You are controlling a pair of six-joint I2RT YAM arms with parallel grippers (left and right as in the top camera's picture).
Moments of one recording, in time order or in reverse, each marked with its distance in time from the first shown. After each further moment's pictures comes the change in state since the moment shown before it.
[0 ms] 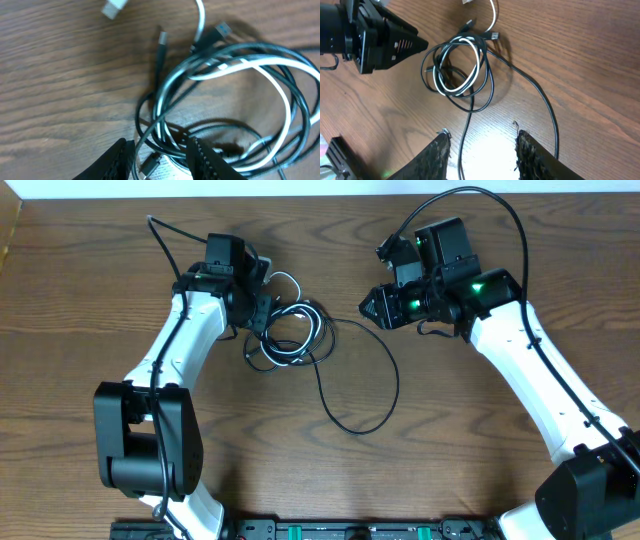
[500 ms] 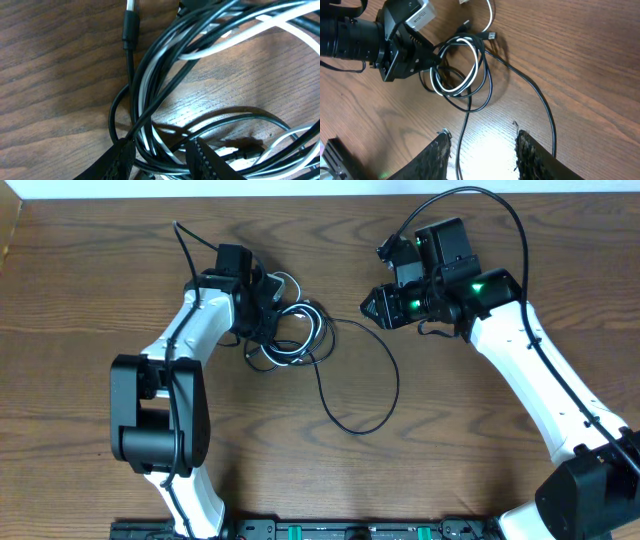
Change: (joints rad) left arm 0.000 0.119 0.000 -0.005 0.043 0.122; right arm 0.000 0.000 0.000 -0.003 0.012 0.000
